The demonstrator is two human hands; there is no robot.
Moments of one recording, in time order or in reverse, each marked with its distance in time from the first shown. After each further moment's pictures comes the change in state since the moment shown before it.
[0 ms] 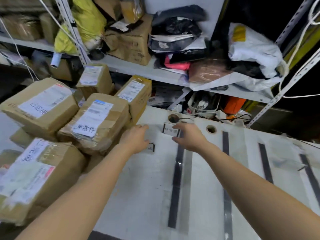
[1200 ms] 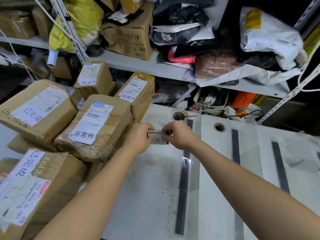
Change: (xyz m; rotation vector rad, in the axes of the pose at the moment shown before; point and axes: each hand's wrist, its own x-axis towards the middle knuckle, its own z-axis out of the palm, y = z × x) left_hand 0.017 0.000 0.002 -0.276 0.187 -0.018; right_hand 0.036 -0.036 0.022 0.094 -0.031 -0.135
